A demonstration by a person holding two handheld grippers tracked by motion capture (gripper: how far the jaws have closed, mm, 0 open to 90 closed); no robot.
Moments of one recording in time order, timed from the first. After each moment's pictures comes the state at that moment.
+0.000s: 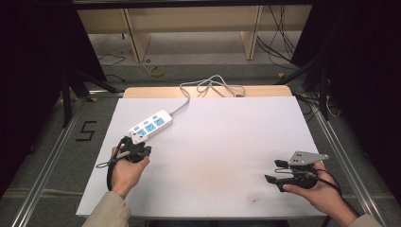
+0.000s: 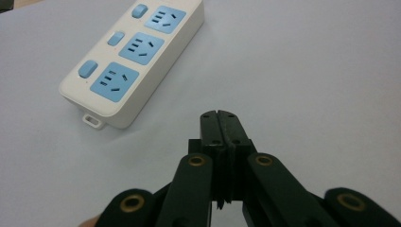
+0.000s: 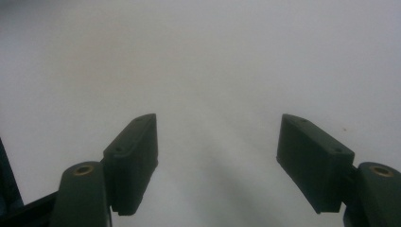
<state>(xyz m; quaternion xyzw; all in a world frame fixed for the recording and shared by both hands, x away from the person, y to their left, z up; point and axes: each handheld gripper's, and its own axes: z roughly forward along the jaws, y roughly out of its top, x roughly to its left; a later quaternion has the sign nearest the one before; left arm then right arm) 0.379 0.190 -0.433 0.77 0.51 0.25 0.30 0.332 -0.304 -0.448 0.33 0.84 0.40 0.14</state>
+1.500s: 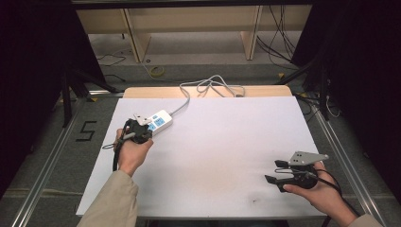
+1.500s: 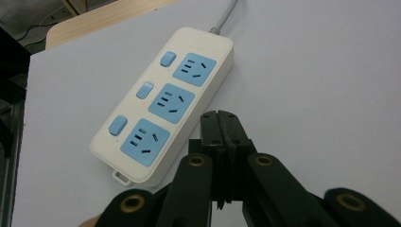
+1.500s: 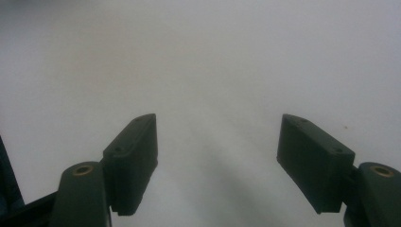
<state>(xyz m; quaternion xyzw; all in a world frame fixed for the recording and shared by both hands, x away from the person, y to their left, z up) 0.429 0.183 -0.418 0.76 0.51 0.28 0.28 0.333 -0.304 -0.449 0.33 0.84 0.40 0.13</state>
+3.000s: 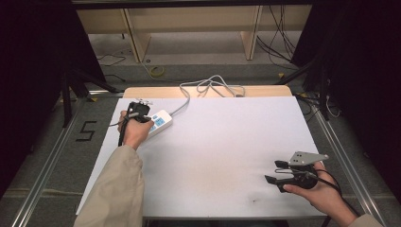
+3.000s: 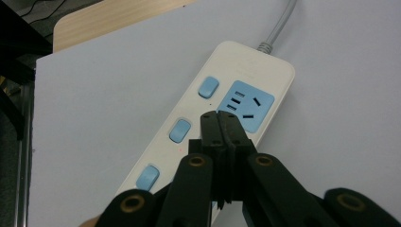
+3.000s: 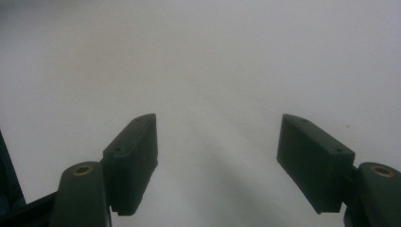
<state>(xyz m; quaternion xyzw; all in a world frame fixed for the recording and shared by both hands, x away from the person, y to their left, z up) 0.507 0.192 -0.424 0.76 0.54 0.27 0.23 0.333 -0.305 -0.450 0.33 0.84 0.40 0.13</state>
